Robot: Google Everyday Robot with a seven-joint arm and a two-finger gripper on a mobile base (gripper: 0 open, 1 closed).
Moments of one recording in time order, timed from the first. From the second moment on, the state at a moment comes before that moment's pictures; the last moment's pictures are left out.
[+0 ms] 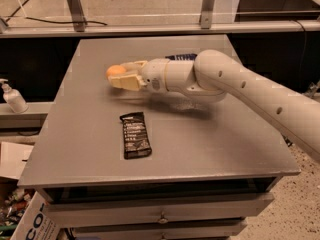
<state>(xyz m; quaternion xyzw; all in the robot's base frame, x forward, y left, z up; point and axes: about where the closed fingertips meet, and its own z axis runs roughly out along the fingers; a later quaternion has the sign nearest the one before) 0.643 0.106 0.859 -0.43 0.64 0.39 0.51</state>
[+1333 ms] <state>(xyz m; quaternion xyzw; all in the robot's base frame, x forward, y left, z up) 0.592 -0.111 0.855 -0.30 0.71 0.30 0.56</state>
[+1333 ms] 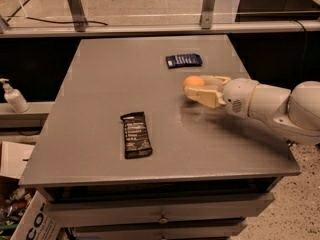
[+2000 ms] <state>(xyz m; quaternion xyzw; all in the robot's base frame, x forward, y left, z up) 0.628 -0.106 0.877 -0.33 0.70 0.27 0.57</state>
